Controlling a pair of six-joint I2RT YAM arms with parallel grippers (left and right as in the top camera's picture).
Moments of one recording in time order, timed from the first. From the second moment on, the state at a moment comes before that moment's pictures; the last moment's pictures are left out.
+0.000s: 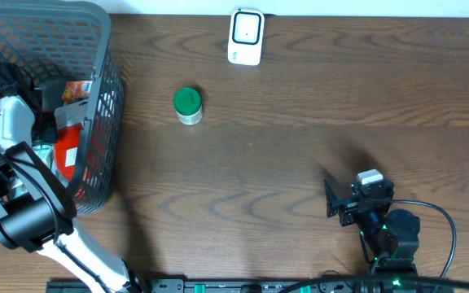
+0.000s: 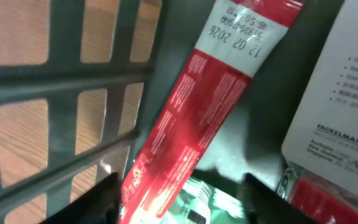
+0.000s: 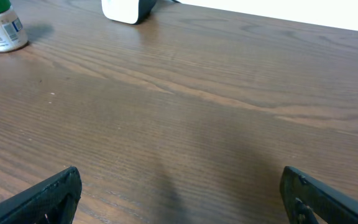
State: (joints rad) left arm 0.51 2.02 1.49 -0.65 -0.26 0.41; right arm 0.02 0.32 0.01 -0.05 -0.23 -0.11
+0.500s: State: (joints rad) left arm 0.51 2.02 1.49 -0.62 -0.25 0.42; right arm 0.02 0.32 0.01 -0.05 -0.23 -0.11
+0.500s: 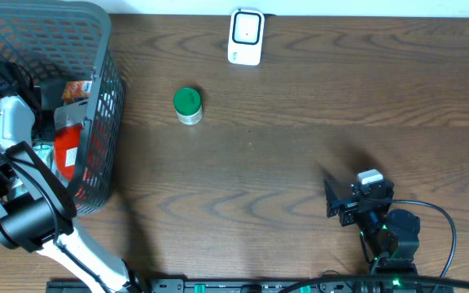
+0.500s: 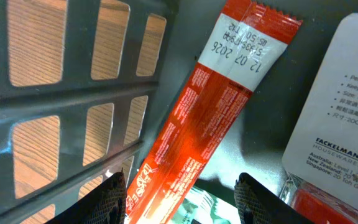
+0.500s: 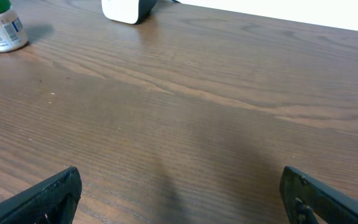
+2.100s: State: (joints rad) left arm 0.51 2.07 1.49 -0.58 -0.23 0.42; right arm 0.02 0.34 0.01 -0.05 -0.23 -0.11
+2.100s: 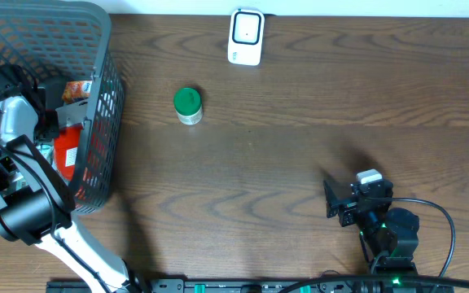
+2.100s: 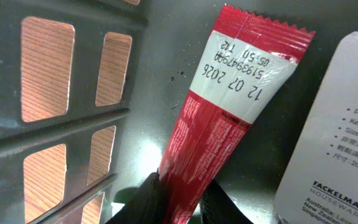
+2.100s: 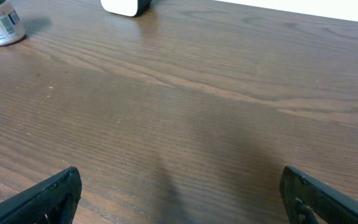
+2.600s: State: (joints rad) left arm 0.51 2.07 1.49 -0.58 -0.23 0.42; right arm 0.02 0.34 0.01 -0.05 -0.23 -0.11
